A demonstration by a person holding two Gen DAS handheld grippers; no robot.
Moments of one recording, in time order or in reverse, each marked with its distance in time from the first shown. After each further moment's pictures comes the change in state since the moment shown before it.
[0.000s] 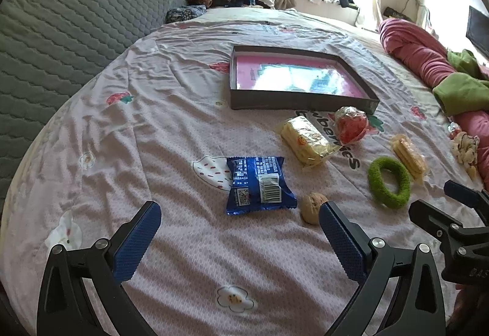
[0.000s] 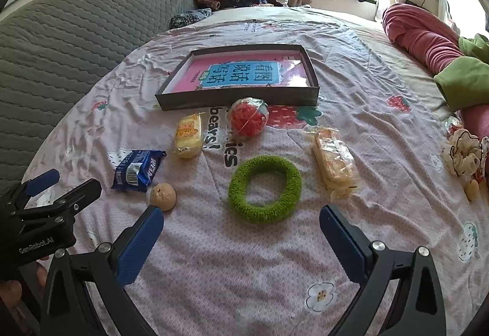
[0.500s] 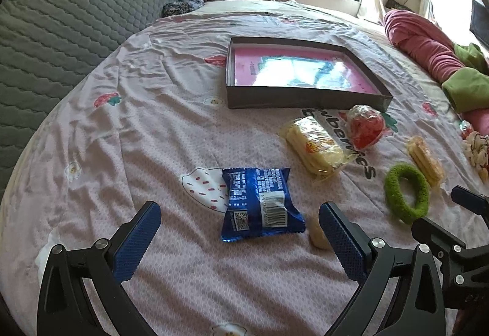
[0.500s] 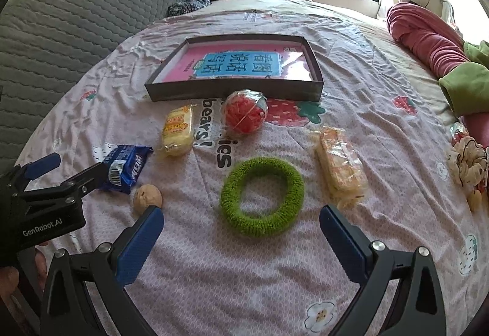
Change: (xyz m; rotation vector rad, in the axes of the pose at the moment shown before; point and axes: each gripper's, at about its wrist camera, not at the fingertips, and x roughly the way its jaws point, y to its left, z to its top) left arm 0.040 -0.005 0.017 0.011 0.037 0.013; right arm 0.028 0.001 0.008 -0.029 0.045 -0.034
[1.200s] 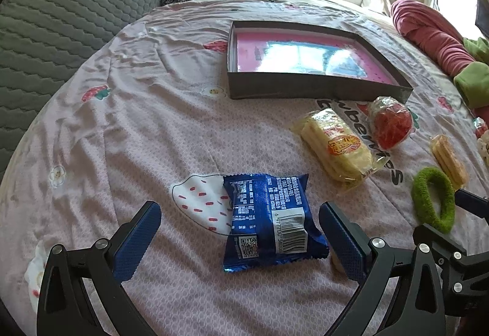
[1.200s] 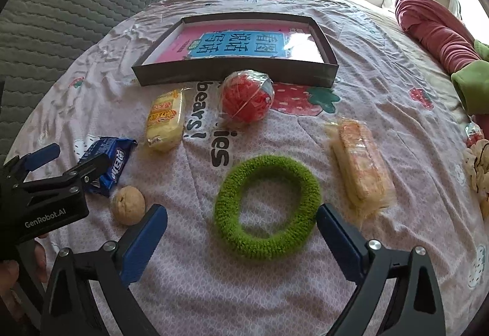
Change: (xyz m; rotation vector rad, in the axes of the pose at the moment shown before) left arm 0.045 0.002 0.009 0.010 0.050 0.008; right arm 0.039 0.002 0.008 -0.013 0.075 -0.011
